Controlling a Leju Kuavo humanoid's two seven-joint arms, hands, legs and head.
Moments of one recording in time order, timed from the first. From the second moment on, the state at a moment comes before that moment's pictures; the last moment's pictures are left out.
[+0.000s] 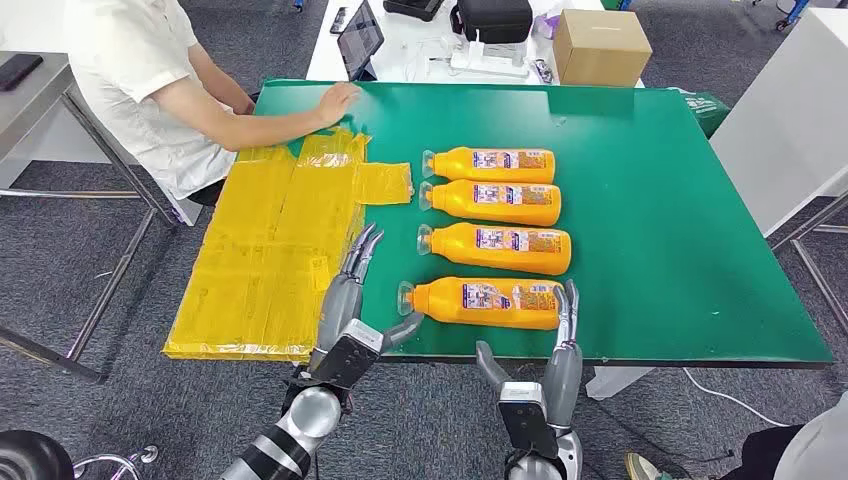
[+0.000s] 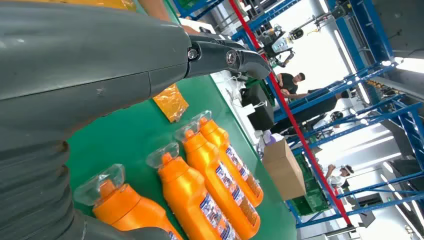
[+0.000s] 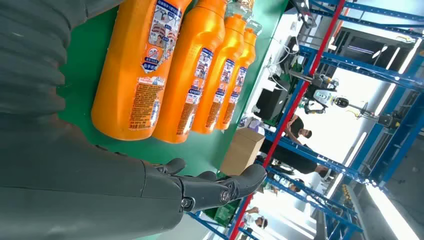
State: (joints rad) left arm -0.28 -0.22 -0.54 -1.08 -0.33 0.54 -0.54; right arm 0.13 0.21 0.22 -1.43 0.43 -0.70 -0.70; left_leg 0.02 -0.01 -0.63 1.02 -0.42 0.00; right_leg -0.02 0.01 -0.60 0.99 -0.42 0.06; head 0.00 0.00
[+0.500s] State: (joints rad) left arm -0.14 -0.21 -0.54 -1.15 -0.30 0.53 -0.54; right arm 0.16 0.21 0.22 -1.43 0.49 -0.70 -0.70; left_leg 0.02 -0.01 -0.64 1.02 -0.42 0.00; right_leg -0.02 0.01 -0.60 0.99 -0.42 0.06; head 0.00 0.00
